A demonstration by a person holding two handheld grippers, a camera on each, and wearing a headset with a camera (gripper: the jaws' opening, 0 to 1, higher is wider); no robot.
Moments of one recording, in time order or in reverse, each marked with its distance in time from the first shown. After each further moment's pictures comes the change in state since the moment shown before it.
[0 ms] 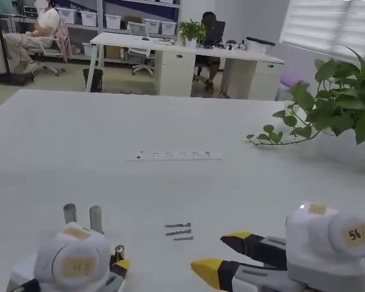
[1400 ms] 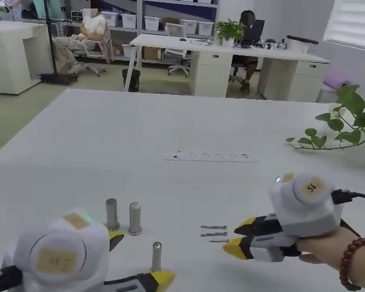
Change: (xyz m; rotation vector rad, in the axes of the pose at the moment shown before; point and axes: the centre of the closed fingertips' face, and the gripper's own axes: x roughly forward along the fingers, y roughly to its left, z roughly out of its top) left arm -0.048 0.004 0.018 0.049 -0.059 -0.143; right arm 0.071 -0.051 -0.017 -0.267 0.342 0.116
